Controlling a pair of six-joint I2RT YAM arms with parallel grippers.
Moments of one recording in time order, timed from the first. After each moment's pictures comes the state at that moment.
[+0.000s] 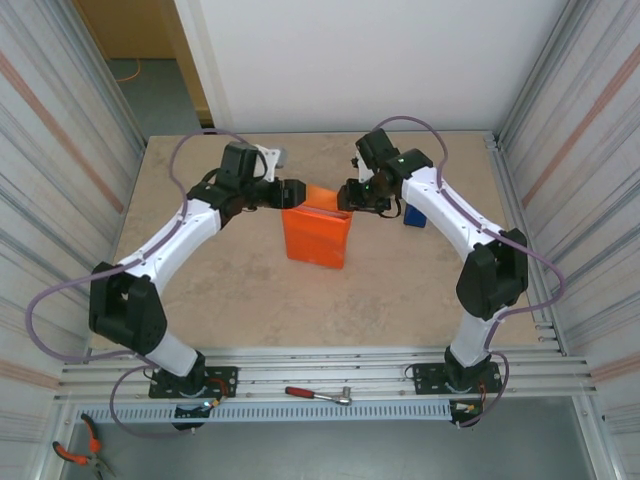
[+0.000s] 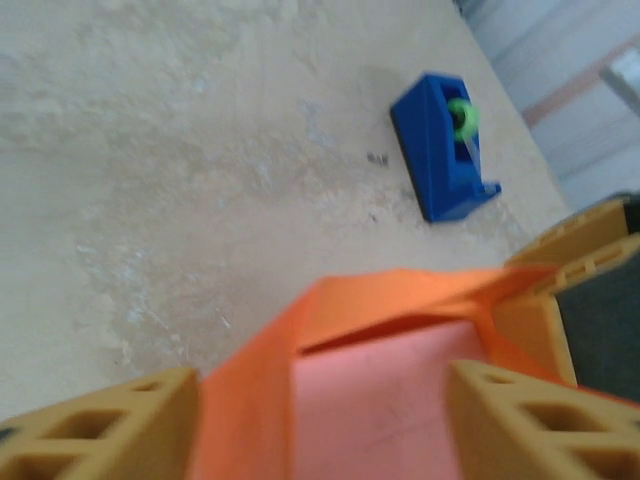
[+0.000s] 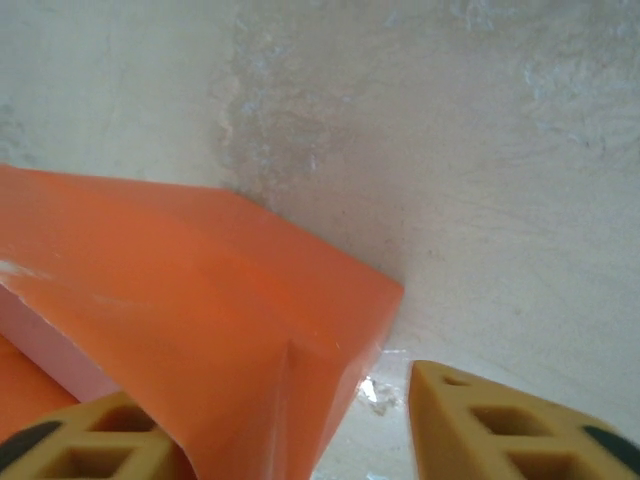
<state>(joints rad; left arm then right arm) -0.40 1.54 1.29 -0.40 0.37 -0.29 0.50 1.79 1.68 -0.97 -0.20 0.45</state>
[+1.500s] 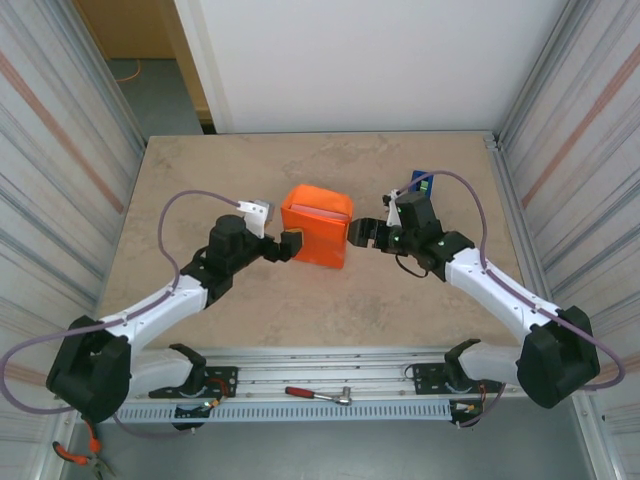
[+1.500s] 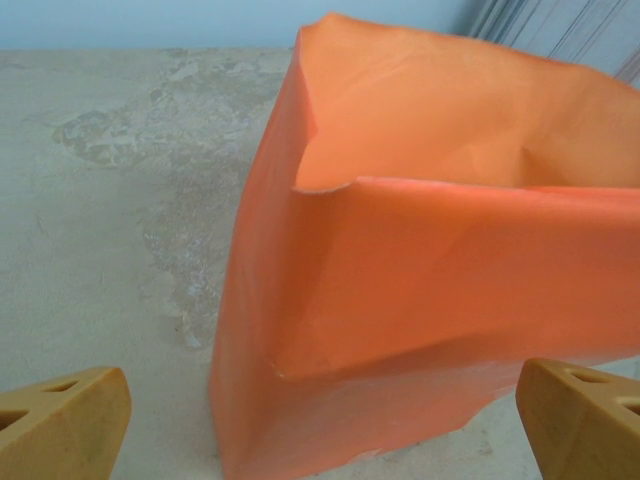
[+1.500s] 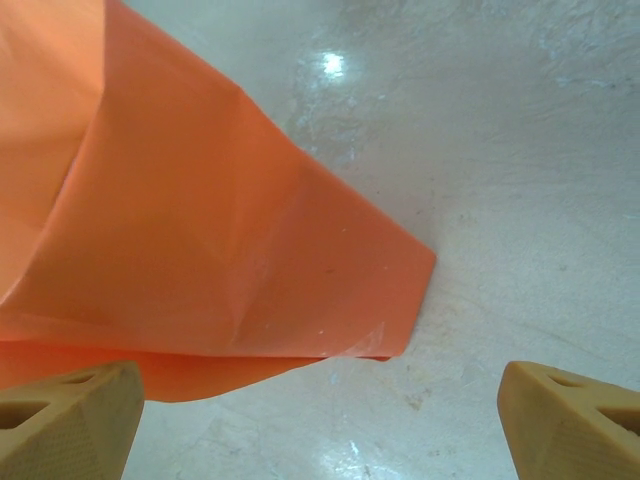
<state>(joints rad) -0.53 1.19 0.59 0.22 0.11 -0.22 0.51 1.22 0.85 -0.32 -0.22 0.61</state>
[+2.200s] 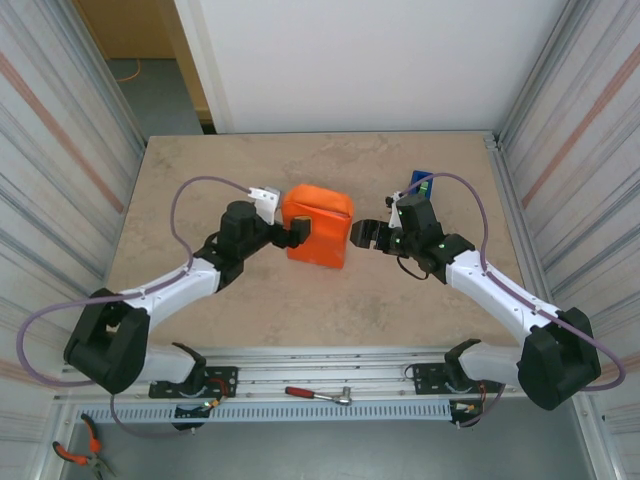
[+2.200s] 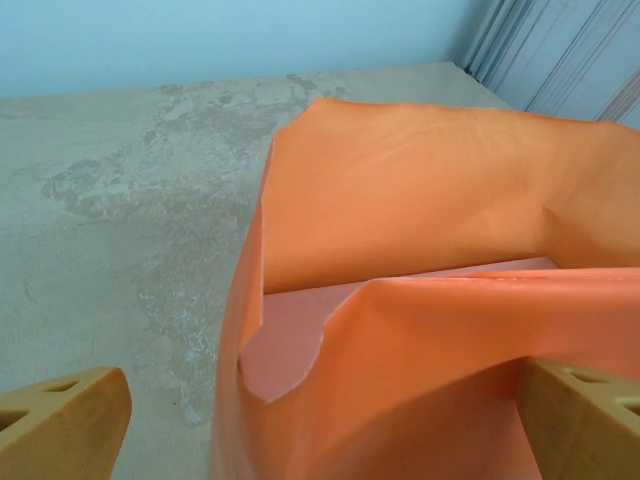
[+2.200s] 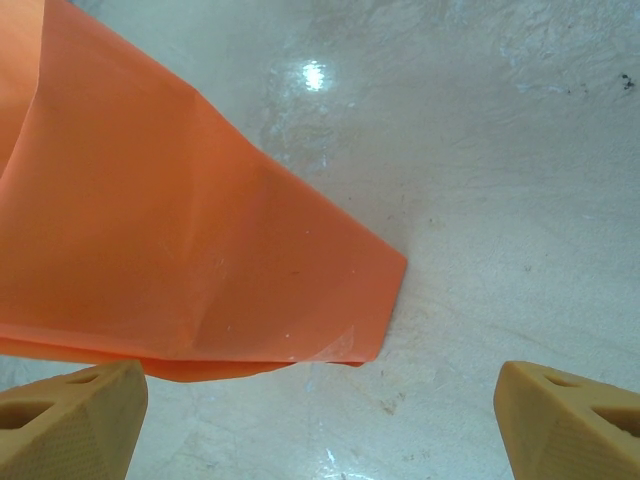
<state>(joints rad) -0.53 1.35 0.71 0.29 0.11 -0.18 0.51 1.21 0.83 -0.31 -0.18 0.61</state>
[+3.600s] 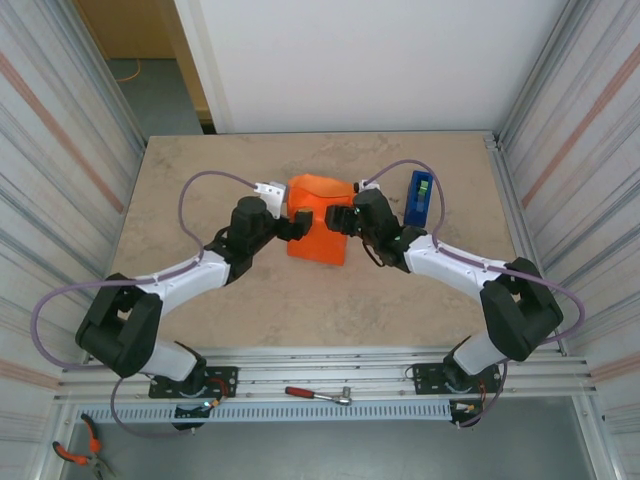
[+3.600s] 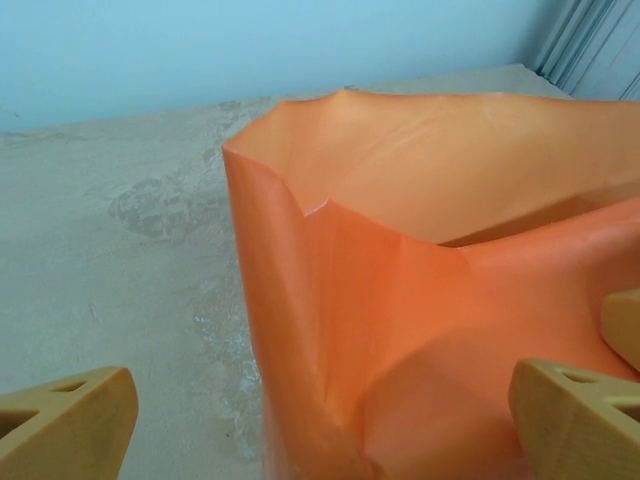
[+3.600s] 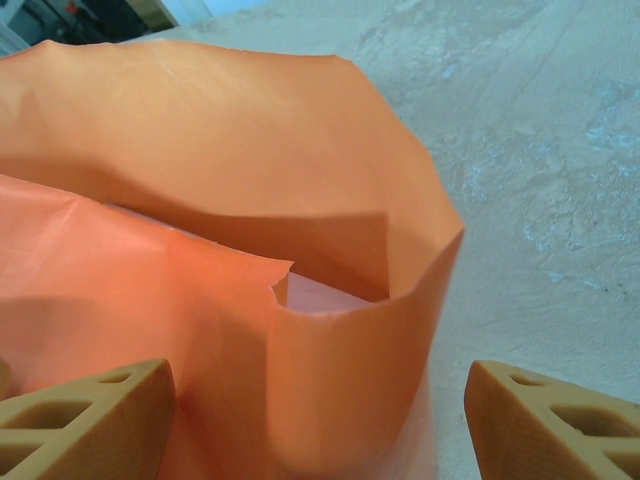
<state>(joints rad) -0.56 1.43 0.76 0.32 -0.05 -0.13 0.68 1.51 0.93 0.02 0.19 0.58</state>
